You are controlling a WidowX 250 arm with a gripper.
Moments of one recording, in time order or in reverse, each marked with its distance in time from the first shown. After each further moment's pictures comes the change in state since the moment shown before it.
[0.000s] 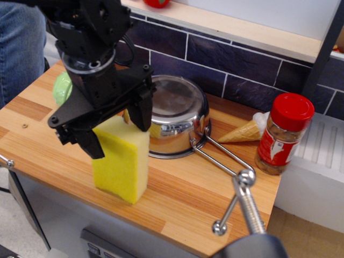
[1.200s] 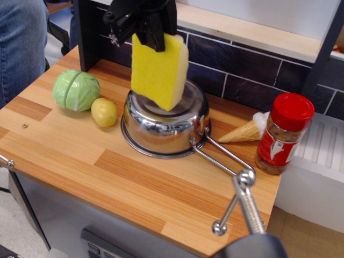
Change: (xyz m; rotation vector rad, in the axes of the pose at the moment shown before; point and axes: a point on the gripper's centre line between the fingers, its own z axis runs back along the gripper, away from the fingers) arm 0.038 -0.086 0.049 -0.064 0.013 0.263
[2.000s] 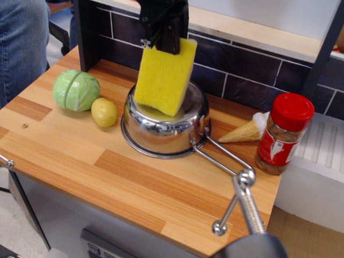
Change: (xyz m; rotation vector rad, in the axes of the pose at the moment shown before) arm 0.004 -0.024 -0.026 0.068 -0.035 0.238
